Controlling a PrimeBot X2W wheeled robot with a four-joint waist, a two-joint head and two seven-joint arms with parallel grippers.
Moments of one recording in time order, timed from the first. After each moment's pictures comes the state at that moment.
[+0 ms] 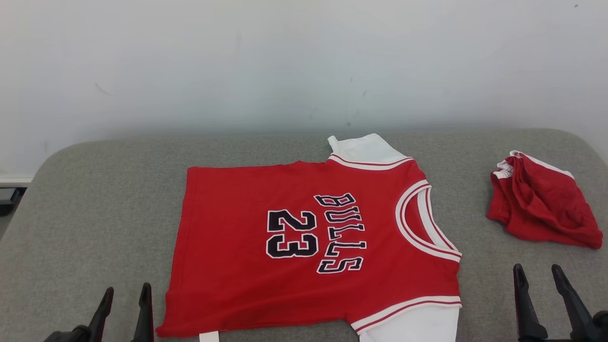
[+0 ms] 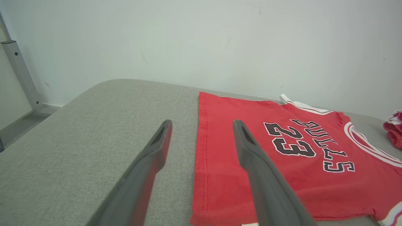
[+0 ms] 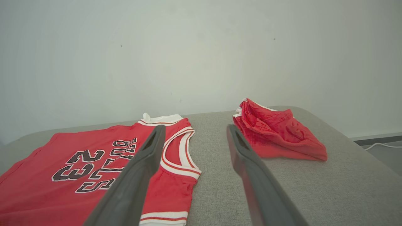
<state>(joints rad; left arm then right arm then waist) 0.04 0.31 -0.31 0.17 -0.47 0.12 -0.25 0.24 -0.29 0.05 -0.09 0.48 -0.12 -0.24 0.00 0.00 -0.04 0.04</state>
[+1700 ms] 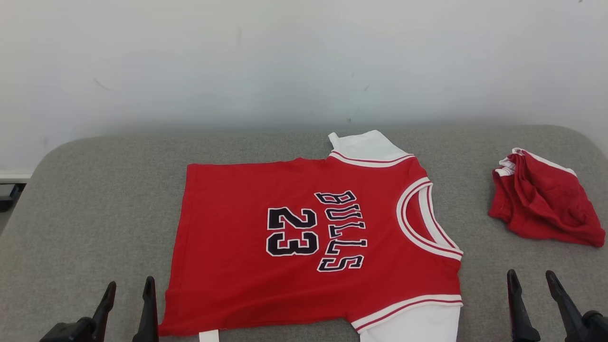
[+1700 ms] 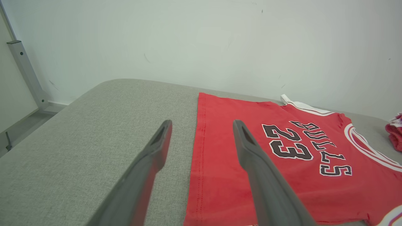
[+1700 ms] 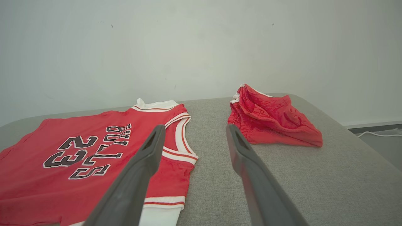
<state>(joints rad) 0.08 0.22 -0.20 0.04 -0.34 0.12 -0.11 0.26 -0.22 0.00 -0.11 0.38 -0.12 -0.14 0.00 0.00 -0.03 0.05</state>
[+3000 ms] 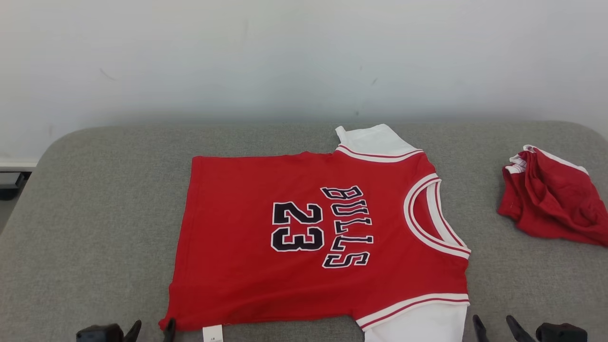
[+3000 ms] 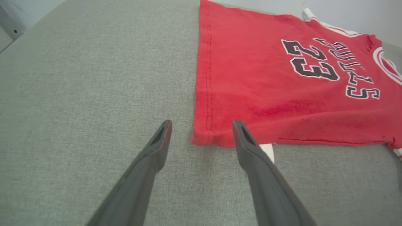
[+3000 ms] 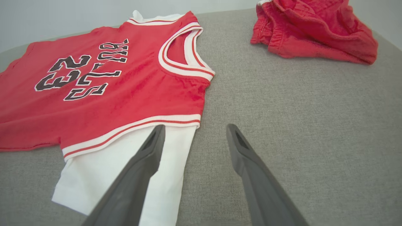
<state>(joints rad) 0.07 0.23 -0.24 0.19 -0.35 0.05 0.09 0.26 -0.20 0.07 0.00 0.41 -0.12 0.07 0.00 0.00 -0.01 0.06</state>
